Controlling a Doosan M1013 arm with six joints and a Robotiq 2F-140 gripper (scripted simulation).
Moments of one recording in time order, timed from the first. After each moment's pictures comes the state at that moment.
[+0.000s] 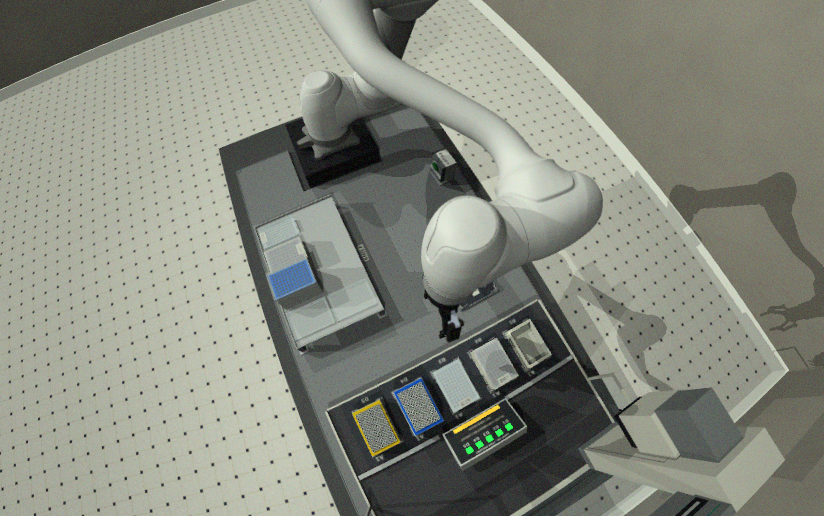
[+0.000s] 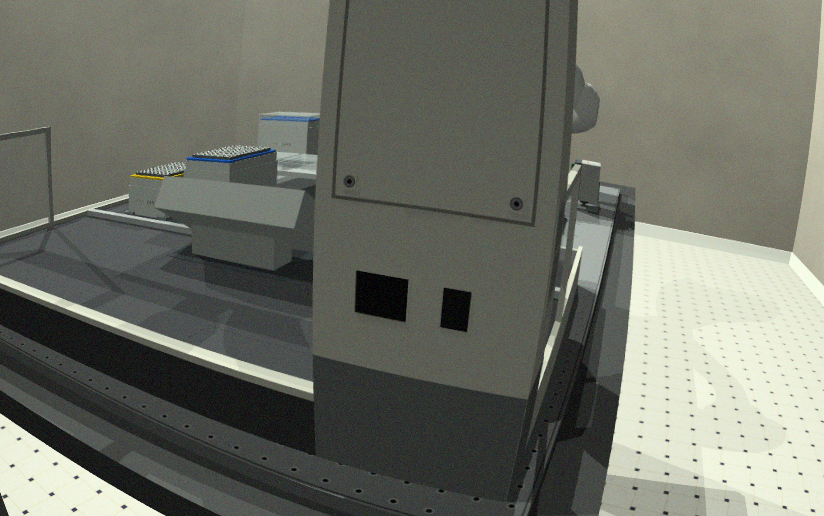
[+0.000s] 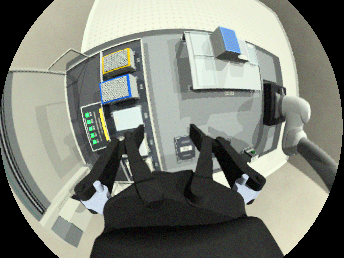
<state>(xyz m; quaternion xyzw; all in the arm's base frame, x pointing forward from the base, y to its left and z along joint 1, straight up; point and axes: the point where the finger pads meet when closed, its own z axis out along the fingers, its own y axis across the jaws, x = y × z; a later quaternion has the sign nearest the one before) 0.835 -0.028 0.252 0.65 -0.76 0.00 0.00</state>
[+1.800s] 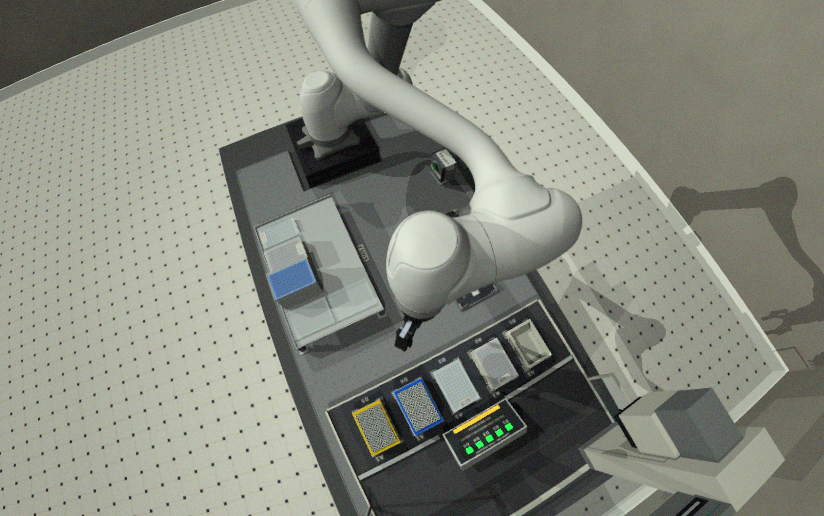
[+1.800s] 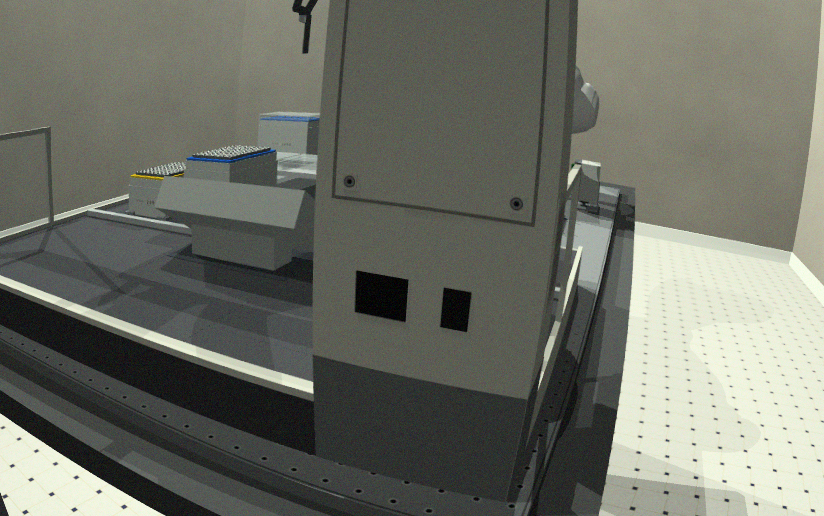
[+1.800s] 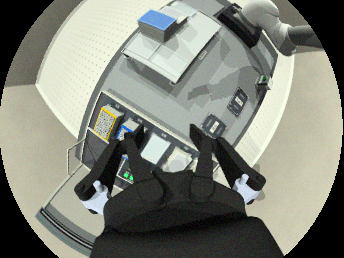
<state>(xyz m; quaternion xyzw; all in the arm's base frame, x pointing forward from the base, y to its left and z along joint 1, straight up) 0.833 -0.080 0.252 0.28 -0.96 0.00 0.00</state>
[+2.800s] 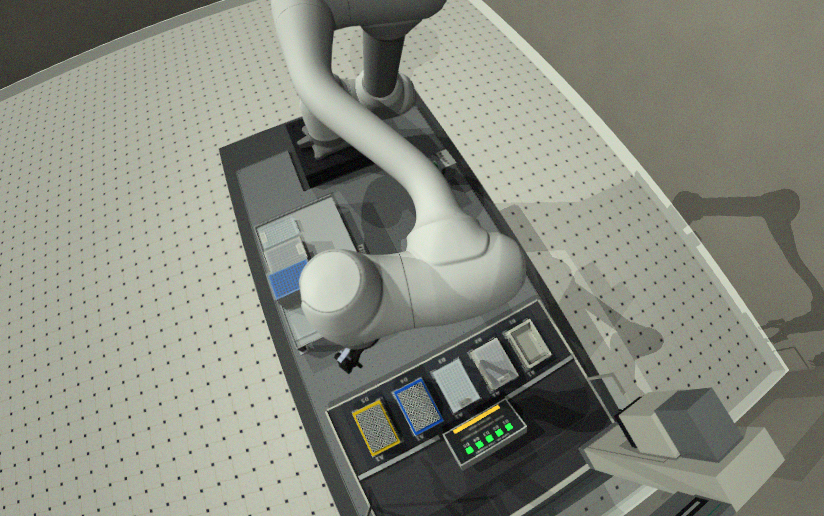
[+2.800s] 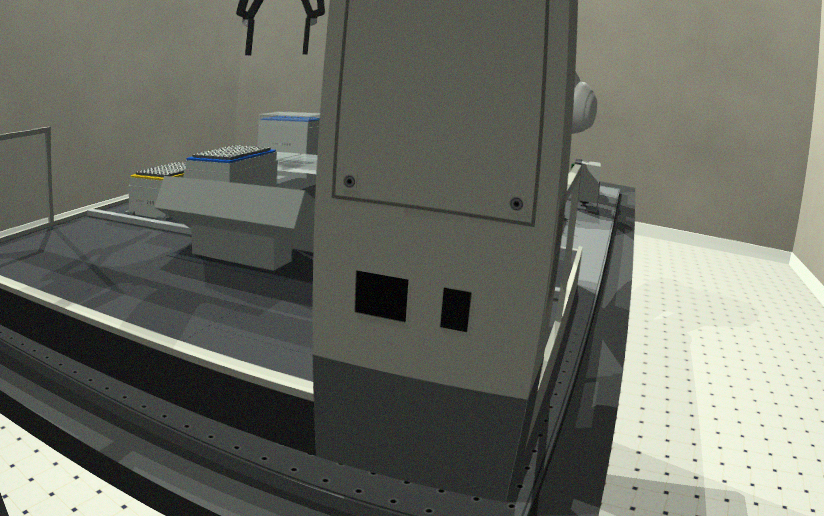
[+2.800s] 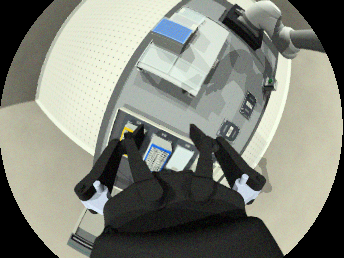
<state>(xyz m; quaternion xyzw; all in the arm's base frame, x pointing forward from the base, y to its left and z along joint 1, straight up) 0.828 -0.195 0.253 0.23 -0.97 0.00 0.00</state>
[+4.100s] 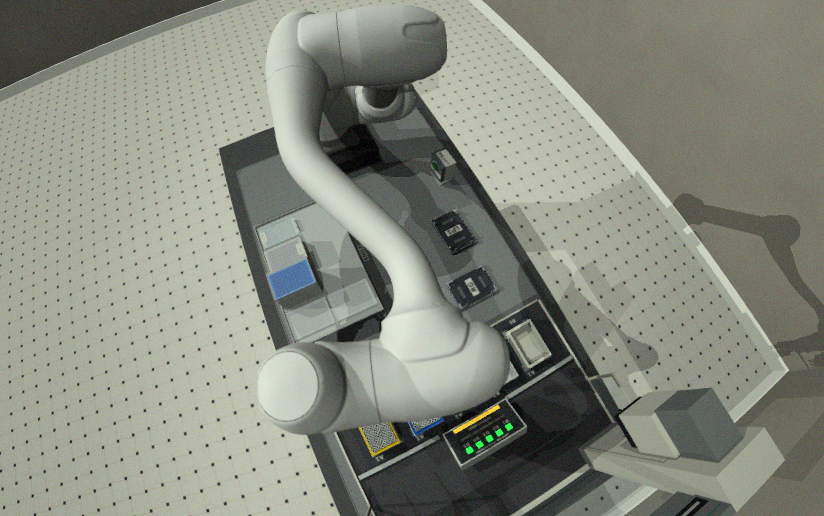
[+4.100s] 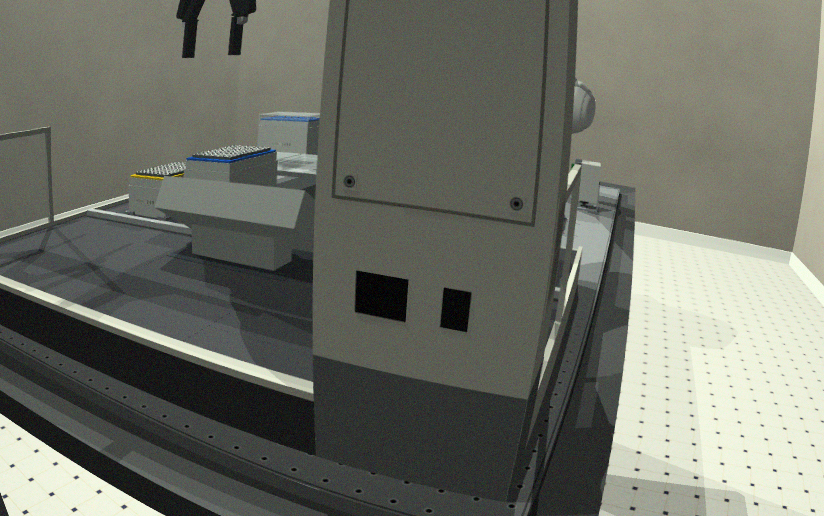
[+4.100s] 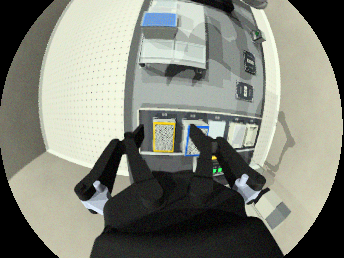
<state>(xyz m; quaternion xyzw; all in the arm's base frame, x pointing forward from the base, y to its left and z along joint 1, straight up) 0.910 -0.279 0.252 0.02 -1.00 0.00 0.00</state>
